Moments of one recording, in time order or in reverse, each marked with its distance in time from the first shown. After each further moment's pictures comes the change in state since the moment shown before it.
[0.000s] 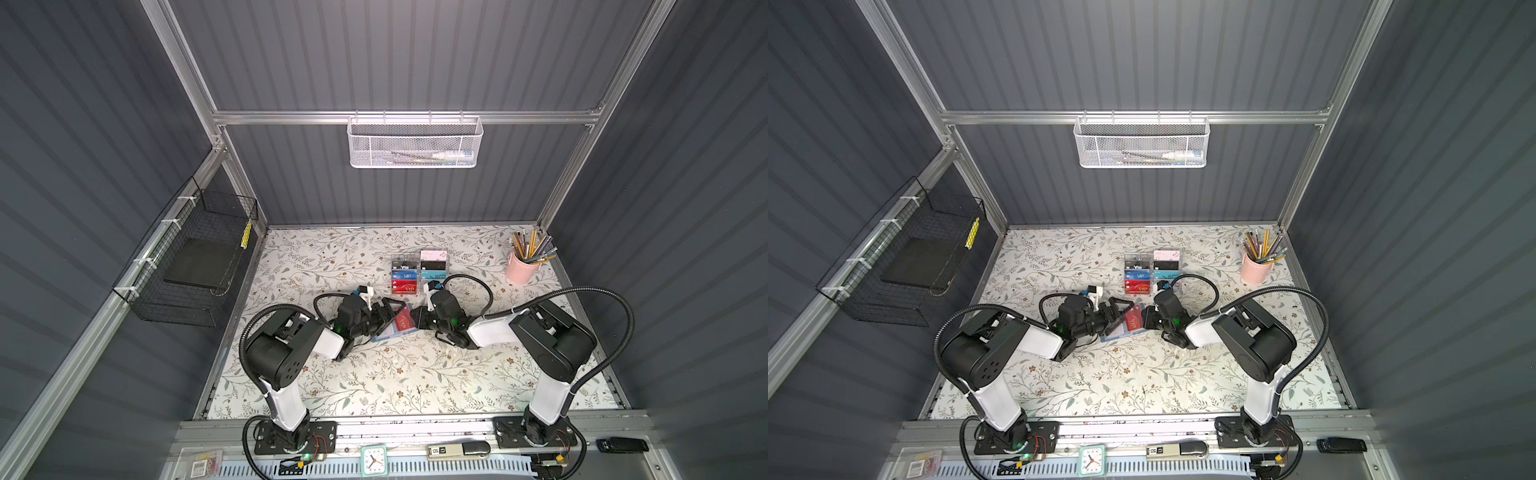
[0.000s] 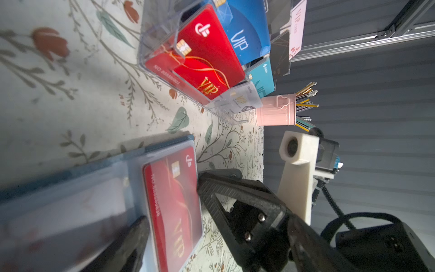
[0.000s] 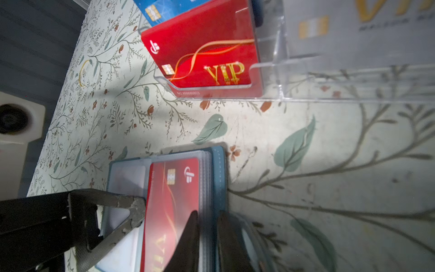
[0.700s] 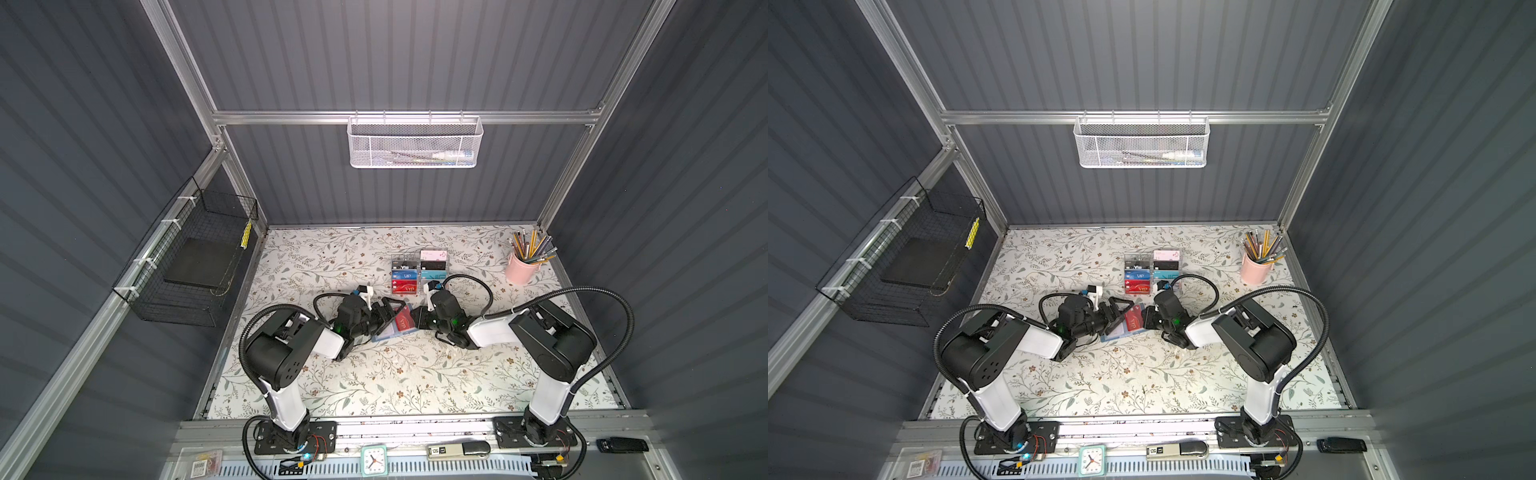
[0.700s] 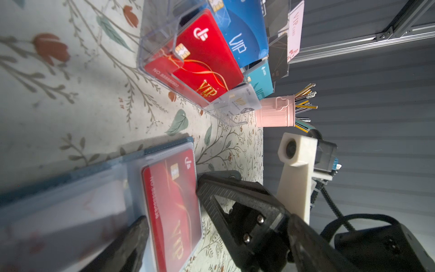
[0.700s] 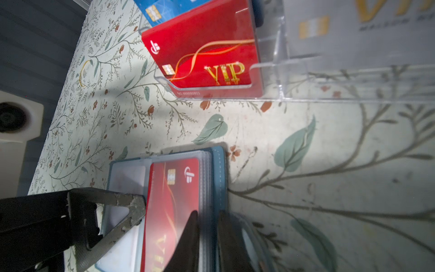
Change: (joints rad) left arm 0.000 -0.001 0.001 0.004 -0.006 0.000; right arm 0.000 0.000 -0.002 0.004 0.000 0.000
